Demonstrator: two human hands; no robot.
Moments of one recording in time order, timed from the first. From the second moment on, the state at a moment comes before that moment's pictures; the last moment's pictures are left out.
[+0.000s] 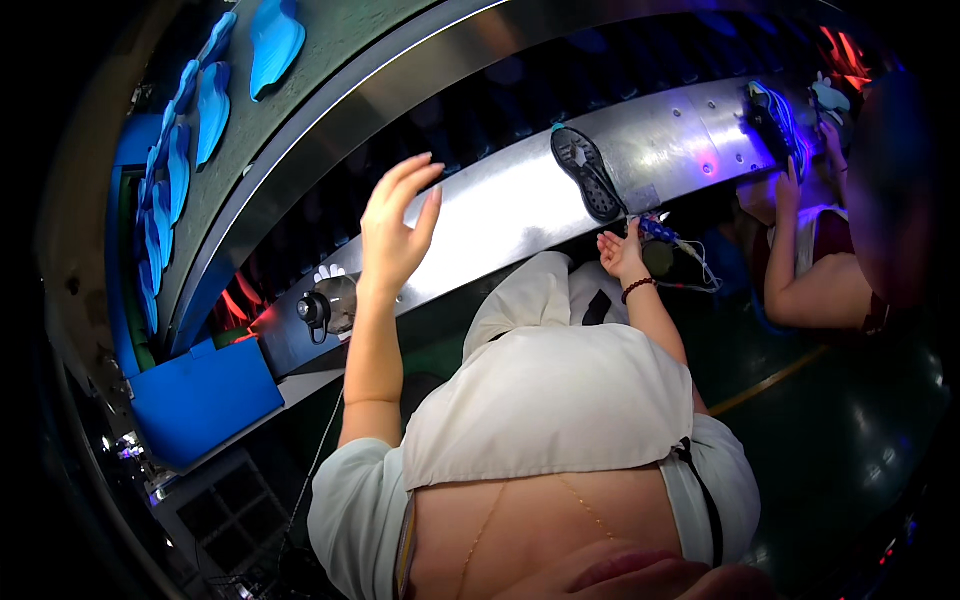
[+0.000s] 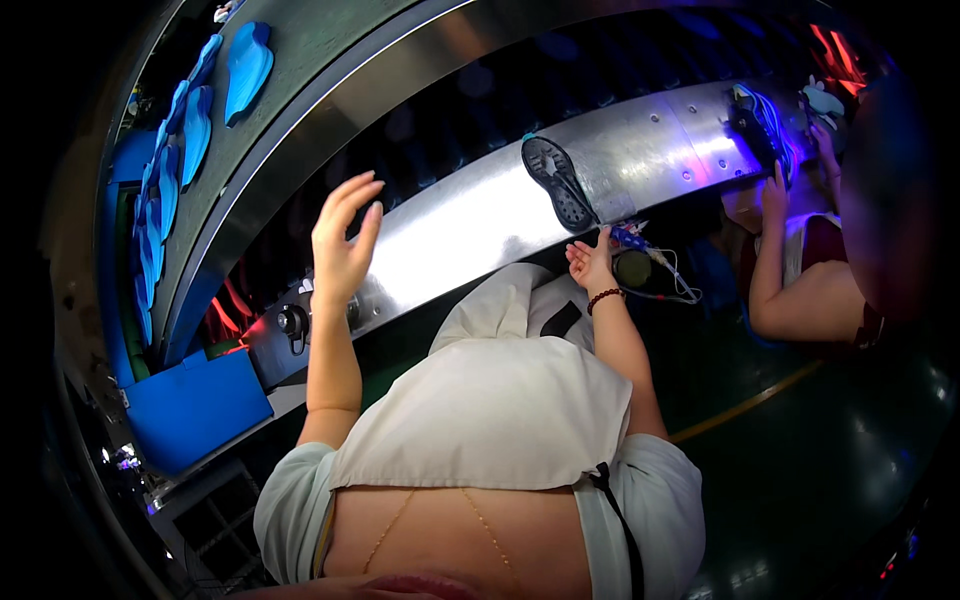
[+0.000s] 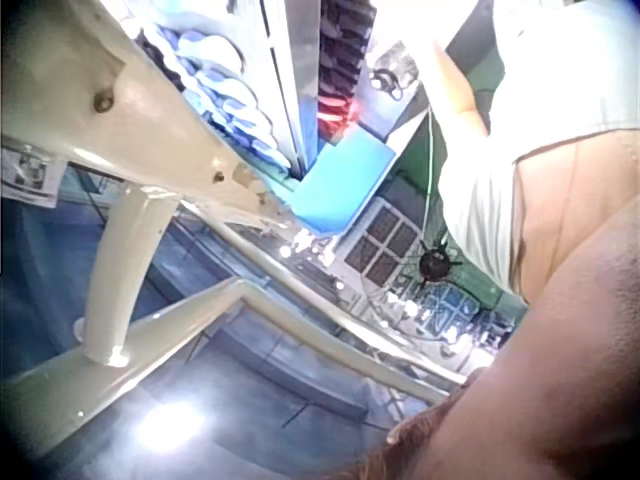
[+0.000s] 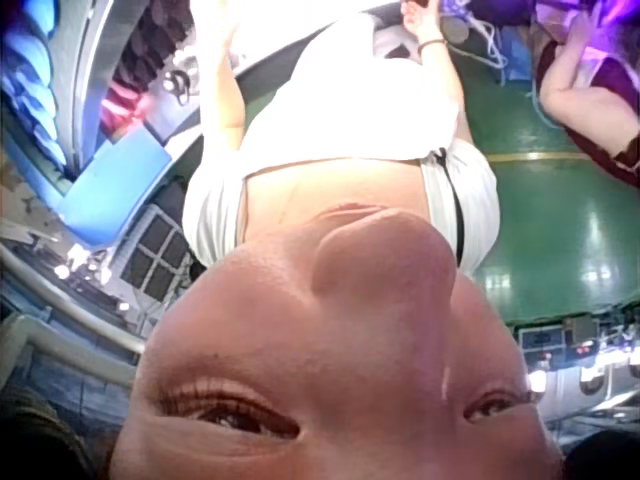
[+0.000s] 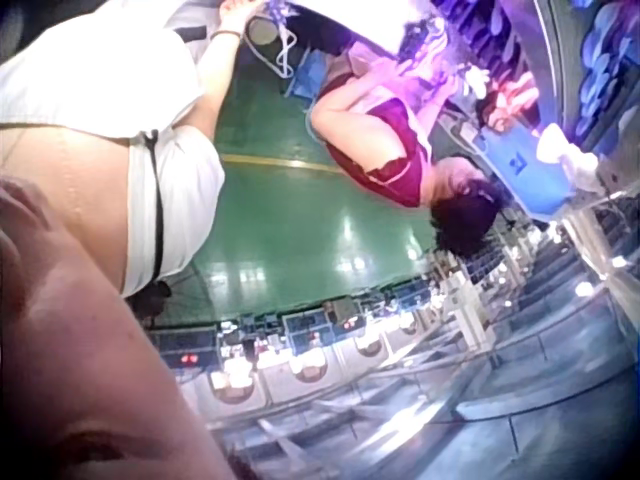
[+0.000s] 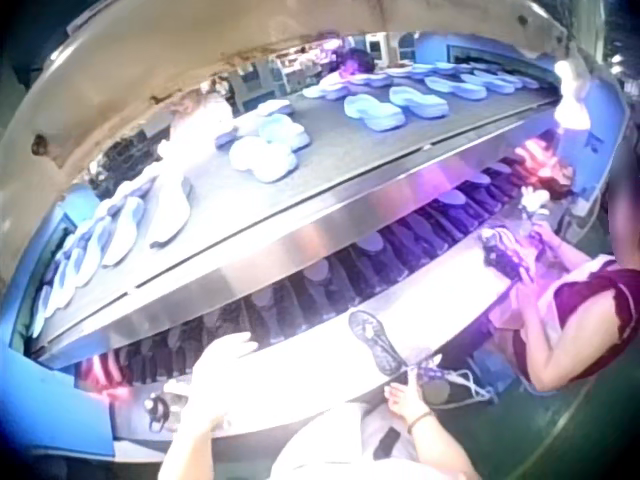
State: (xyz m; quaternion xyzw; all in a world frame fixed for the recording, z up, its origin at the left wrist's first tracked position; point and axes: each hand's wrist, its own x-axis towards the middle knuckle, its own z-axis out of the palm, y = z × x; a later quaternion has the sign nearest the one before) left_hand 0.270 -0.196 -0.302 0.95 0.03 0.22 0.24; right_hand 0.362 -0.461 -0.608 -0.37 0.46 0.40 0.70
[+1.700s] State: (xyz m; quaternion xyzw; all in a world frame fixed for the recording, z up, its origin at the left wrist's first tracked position) left_hand 0.607 -0.107 -0.204 0.99 0.14 0.04 0.03; right_hand 0.388 -0.453 -0.470 -0.63 0.01 0.21 0.75
